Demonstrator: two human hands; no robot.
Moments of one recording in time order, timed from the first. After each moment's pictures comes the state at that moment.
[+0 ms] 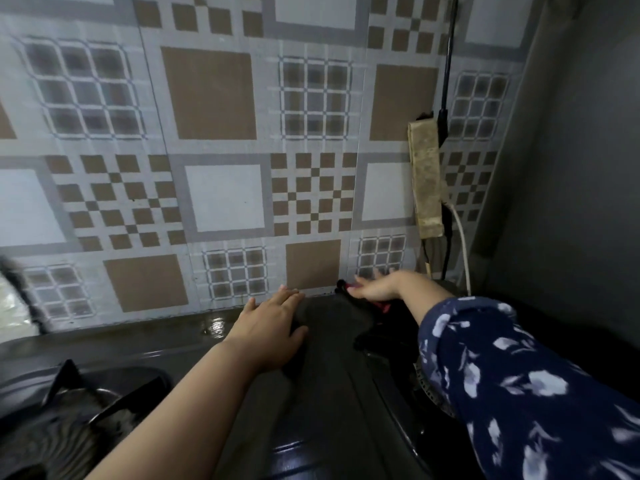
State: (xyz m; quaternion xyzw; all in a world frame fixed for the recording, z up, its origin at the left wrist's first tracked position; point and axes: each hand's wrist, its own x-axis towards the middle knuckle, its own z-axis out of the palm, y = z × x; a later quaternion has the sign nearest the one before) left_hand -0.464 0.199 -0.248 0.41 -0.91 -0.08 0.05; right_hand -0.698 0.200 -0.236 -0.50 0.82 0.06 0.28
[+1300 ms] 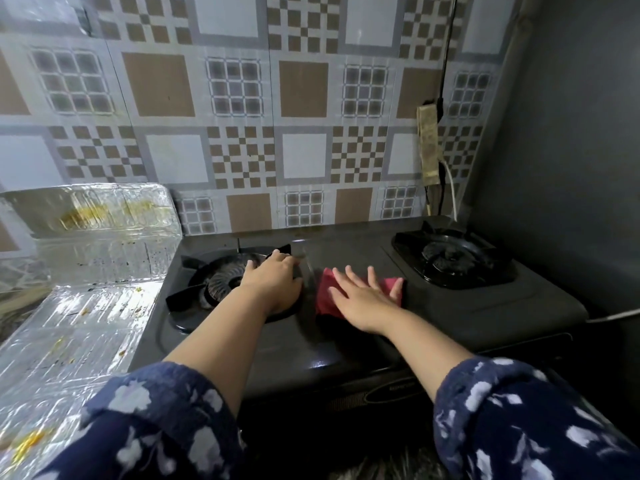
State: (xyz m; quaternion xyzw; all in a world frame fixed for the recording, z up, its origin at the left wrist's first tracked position) left_hand -0.263 0.330 -0.233 0.45 -0.89 -0.09 0.05; right_hand -0.414 0.420 -0.263 -0.57 0.81 -0.07 0.13
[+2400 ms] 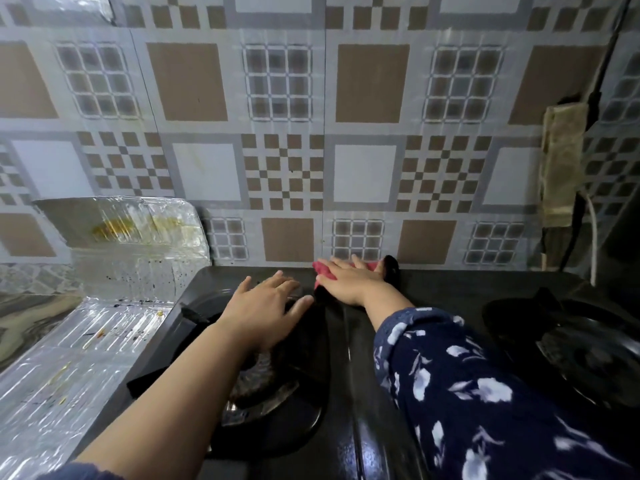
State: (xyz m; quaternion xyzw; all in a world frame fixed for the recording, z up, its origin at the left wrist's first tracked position) left_hand -0.269 0.215 -0.247 0.51 -0.85 -0.04 0.07; right_hand -0.458 0.160 -0.270 -0.69 0.71 0.01 0.12
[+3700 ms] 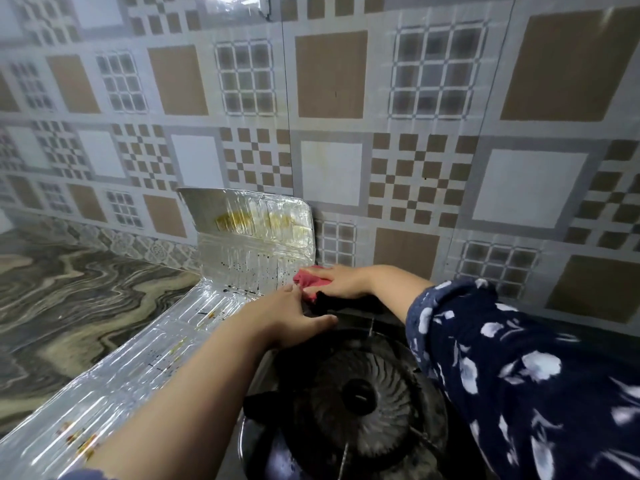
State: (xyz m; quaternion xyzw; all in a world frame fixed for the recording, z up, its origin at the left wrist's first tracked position) left_hand -0.155 0.169 -0.243 0.65 -0.74 -0.16 0.04; right_hand -0.292 0.048 -0.263 -0.85 0.45 0.08 0.25
